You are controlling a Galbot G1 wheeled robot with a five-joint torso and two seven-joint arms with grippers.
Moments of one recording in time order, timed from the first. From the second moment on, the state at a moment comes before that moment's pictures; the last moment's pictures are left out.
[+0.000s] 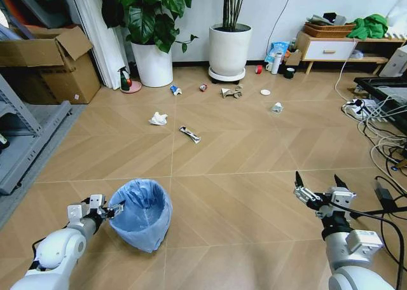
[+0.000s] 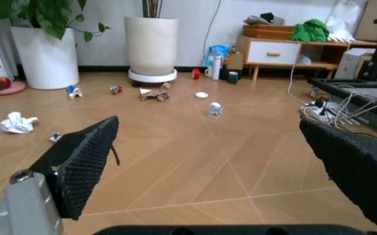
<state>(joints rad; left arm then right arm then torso) 1.32 -1.03 -0.60 -1.72 -0.56 0.58 0.03 -1.70 1.50 0.75 2.31 0.13 -0.13 0.03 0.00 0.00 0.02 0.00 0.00</state>
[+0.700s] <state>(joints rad) 1.38 -1.03 -0.63 -1.80 -0.53 0.58 0.03 -1.68 1.49 0.75 2.29 0.13 -0.12 0.03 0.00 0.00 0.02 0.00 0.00</state>
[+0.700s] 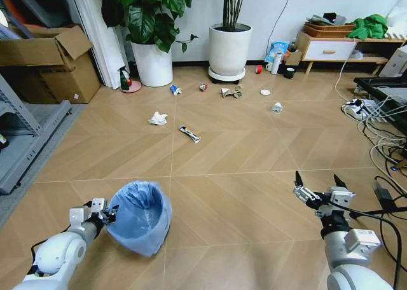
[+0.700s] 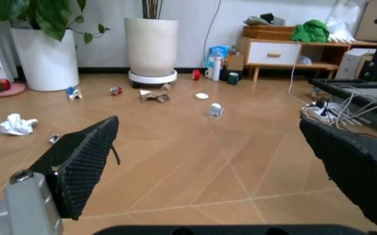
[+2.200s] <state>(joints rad) 1.61 -1.28 -0.71 -2.37 -0.42 0.51 -0.26 -1.67 1.43 0.74 2.34 0.15 -0.21 0.02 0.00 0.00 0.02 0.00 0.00</state>
